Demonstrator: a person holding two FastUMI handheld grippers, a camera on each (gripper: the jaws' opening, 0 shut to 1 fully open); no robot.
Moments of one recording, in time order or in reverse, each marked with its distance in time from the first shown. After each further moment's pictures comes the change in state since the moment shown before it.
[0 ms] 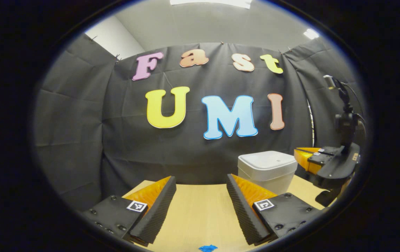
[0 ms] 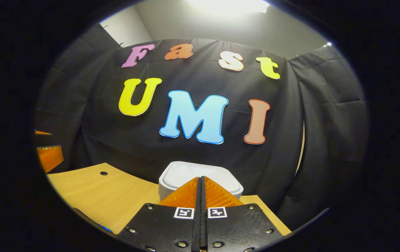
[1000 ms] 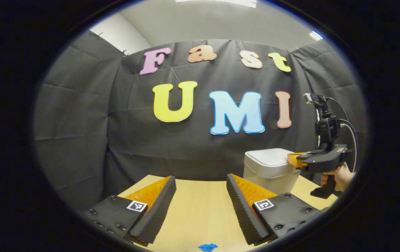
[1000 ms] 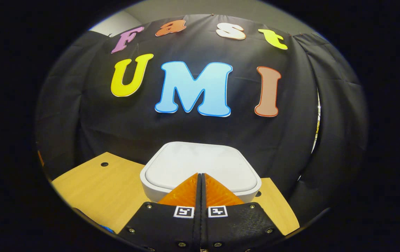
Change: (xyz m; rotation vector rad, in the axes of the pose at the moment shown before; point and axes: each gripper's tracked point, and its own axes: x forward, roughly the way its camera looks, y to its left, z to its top) left arm 0.002 0.012 -0.015 -0.031 0.030 0.058; right arm 0.063 -0.003 -0.052 0.034 0.215 0.060
